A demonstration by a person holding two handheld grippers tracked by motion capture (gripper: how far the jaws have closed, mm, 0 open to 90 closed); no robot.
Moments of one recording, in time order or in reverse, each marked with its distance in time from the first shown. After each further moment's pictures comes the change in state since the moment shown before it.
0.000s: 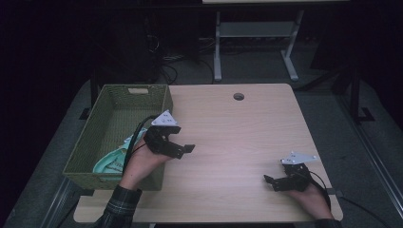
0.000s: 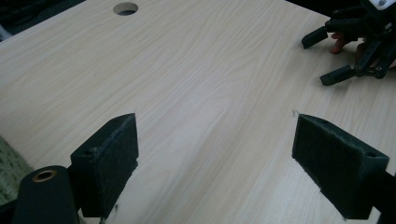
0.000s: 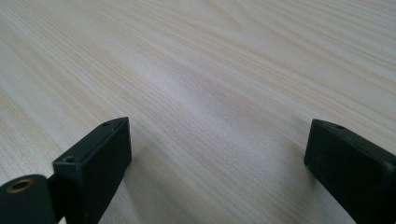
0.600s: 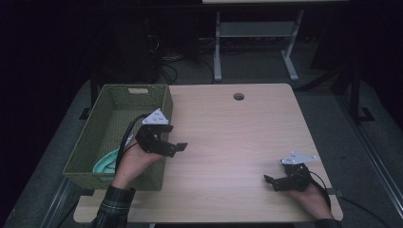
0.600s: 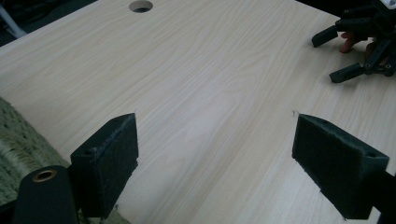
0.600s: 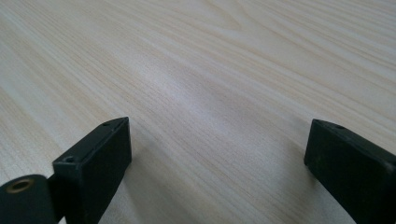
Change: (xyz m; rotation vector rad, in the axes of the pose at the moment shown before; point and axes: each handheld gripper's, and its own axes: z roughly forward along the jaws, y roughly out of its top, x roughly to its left) left arm 0.010 -0.006 -0.015 -0.005 0.023 -0.017; right arm 0.000 0.000 0.000 0.000 0.000 0.000
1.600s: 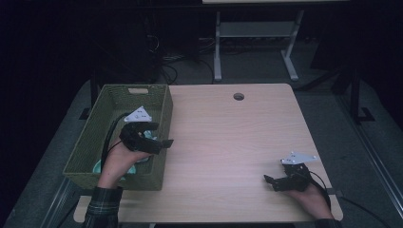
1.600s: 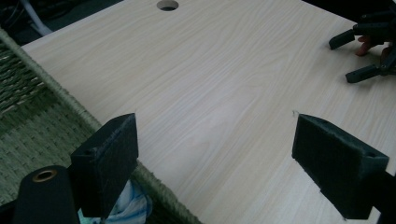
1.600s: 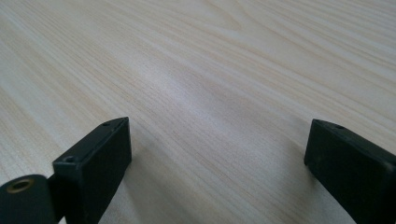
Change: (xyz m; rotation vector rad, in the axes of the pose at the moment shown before) left arm 0.021 -0.013 -0.029 -0.016 0.045 -0.041; right arm 0.000 0.000 0.000 0.000 0.000 0.000
